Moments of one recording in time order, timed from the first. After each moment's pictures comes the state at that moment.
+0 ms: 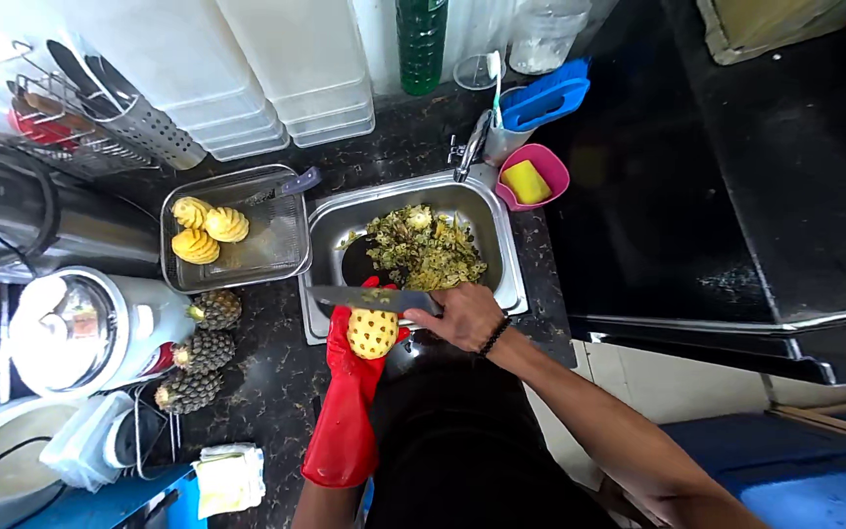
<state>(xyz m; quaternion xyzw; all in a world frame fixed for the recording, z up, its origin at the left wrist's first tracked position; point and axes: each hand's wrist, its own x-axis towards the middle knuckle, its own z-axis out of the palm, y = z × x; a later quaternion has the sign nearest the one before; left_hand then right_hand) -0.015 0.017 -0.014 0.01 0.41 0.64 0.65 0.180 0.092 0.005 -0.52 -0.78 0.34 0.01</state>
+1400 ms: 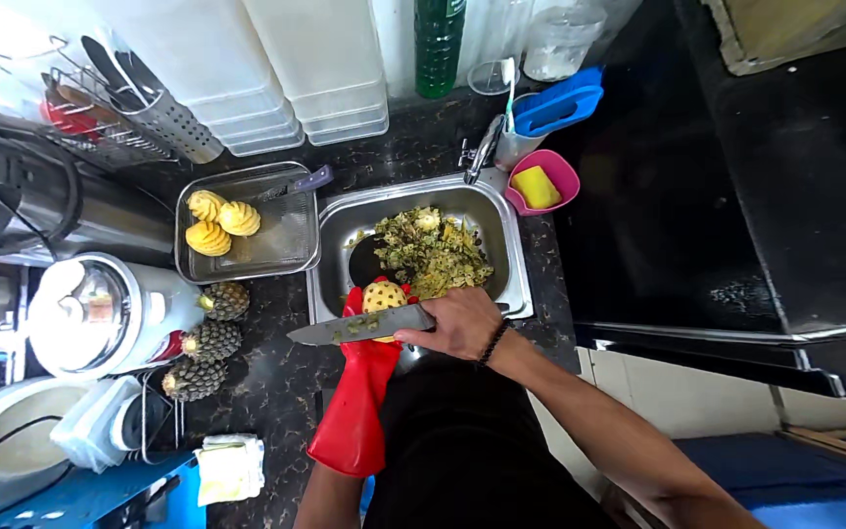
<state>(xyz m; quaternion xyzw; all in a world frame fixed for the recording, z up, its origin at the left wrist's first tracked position) 0.004 0.001 -0.010 0.00 0.45 0.64 0.63 0.165 0.089 0.031 -0.45 -0.83 0.32 -0.05</state>
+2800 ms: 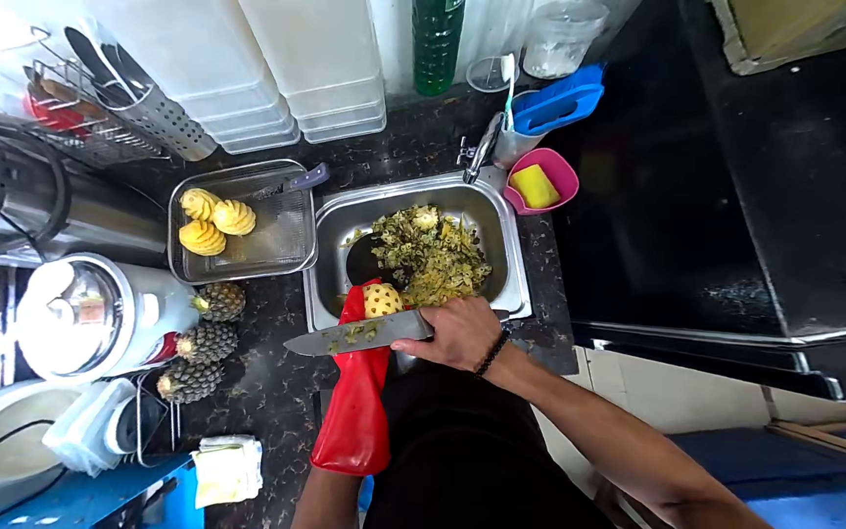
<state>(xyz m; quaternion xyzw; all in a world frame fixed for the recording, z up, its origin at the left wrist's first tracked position) 0.017 -0.012 0.050 0.19 0.72 0.42 0.51 0.164 0.072 0.019 -0.47 -0.84 0.26 0.00</state>
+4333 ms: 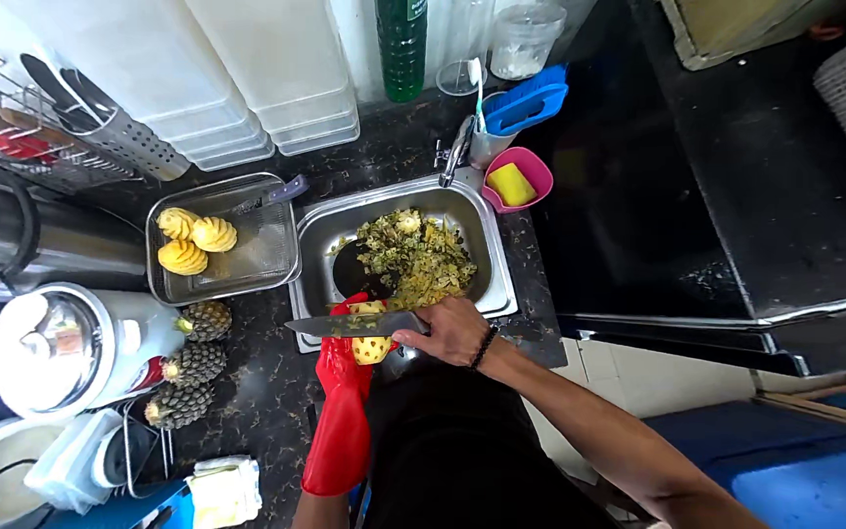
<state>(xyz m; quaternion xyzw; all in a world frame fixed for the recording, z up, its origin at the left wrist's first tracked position) -0.026 -0.002 -0.073 0.21 0.63 0.57 0.47 0.181 0.085 0.003 -0.48 -0.79 0.39 -0.01</state>
